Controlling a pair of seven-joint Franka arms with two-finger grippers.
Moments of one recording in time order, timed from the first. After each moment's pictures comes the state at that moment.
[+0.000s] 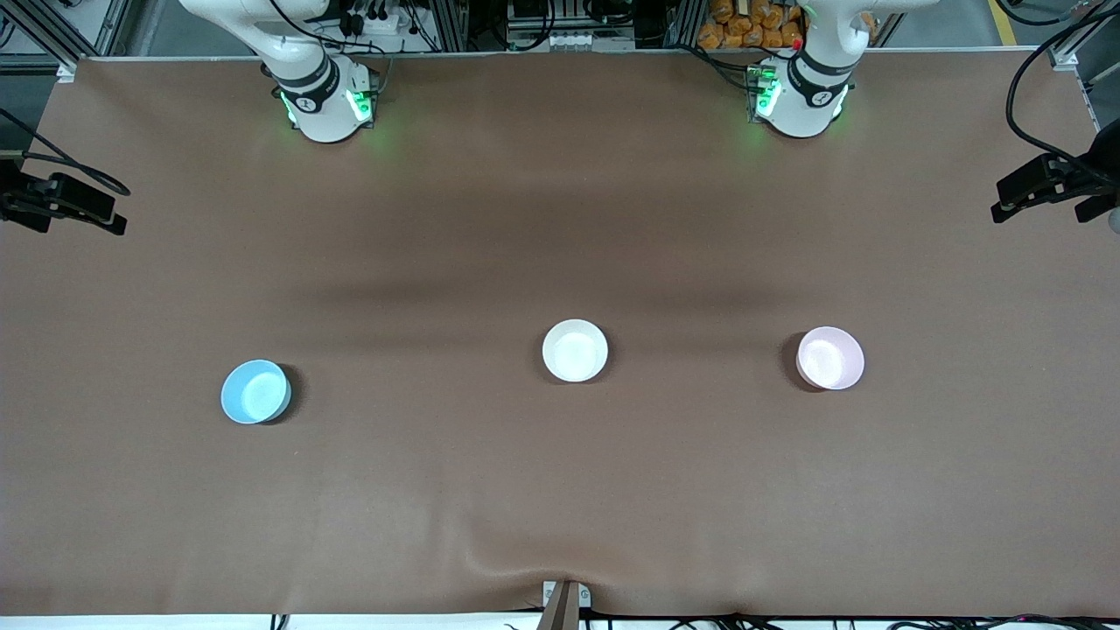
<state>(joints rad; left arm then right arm) -0.03 -0.02 0.04 -1.54 0.01 1.50 0.02 -0.02 0.04 -0.04 -1.46 0.03 1.42 0.00</state>
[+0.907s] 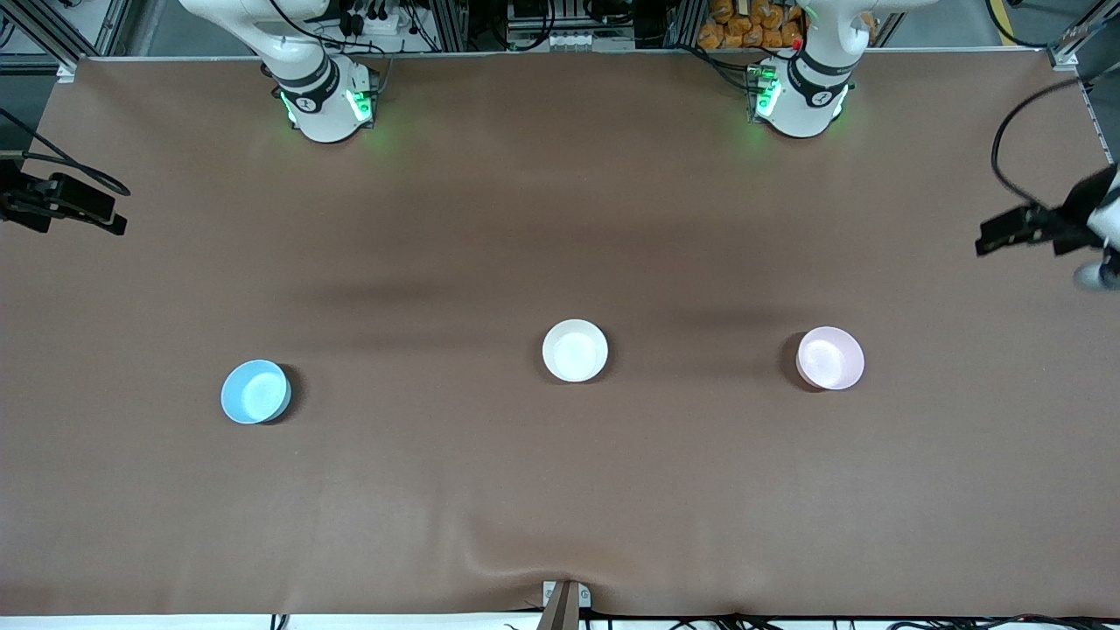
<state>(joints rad) 0.00 0.13 0.05 -1.55 0.02 1.56 0.06 -0.02 0.04 -0.04 -1.46 0.03 1.42 0.00</state>
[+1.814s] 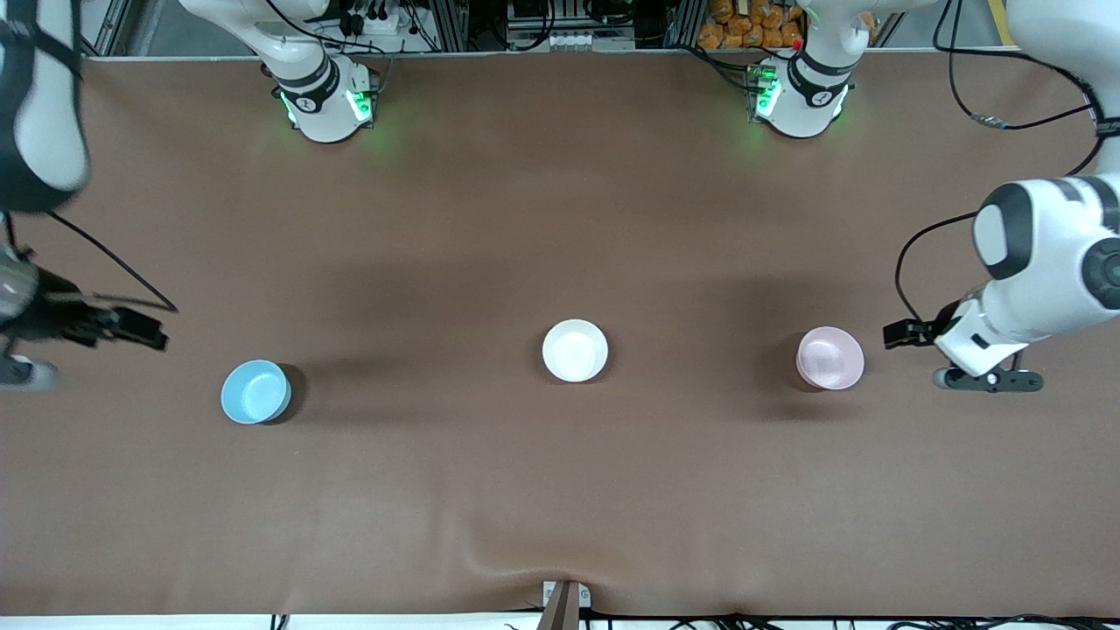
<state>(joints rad) 0.00 0.33 0.04 -1.89 0.02 2.15 0.09 0.00 0.32 -0.04 -1.47 0.03 1.80 0.01</state>
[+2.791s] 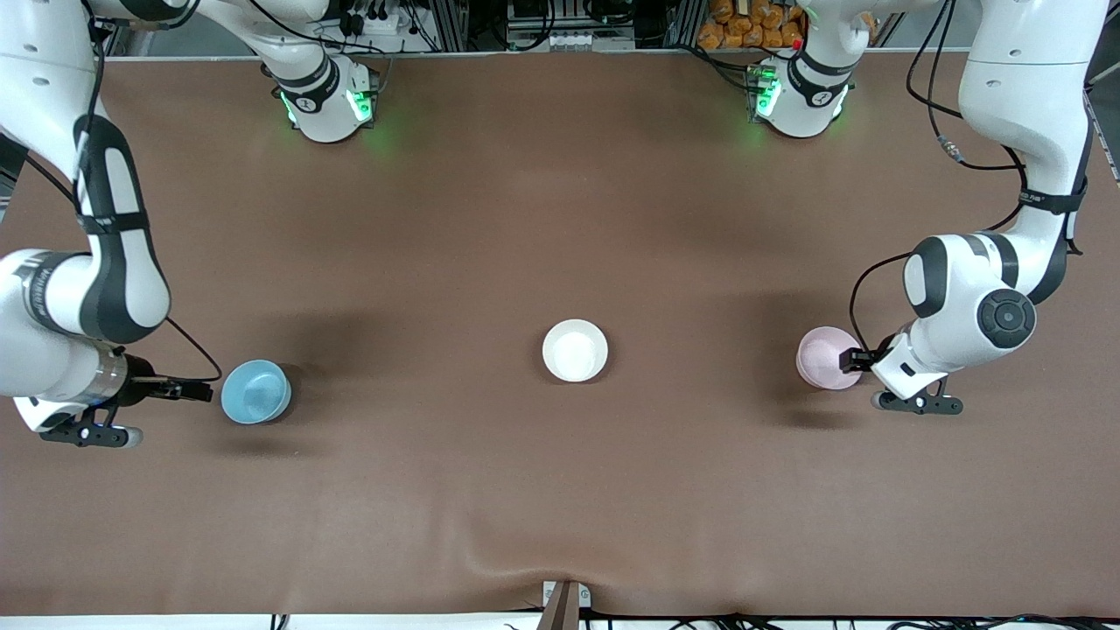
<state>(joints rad) 0.00 0.51 0.01 -1.91 0.02 2.36 0.09 -0.11 0.57 -0.06 -1.62 0.03 2.15 -0.08</state>
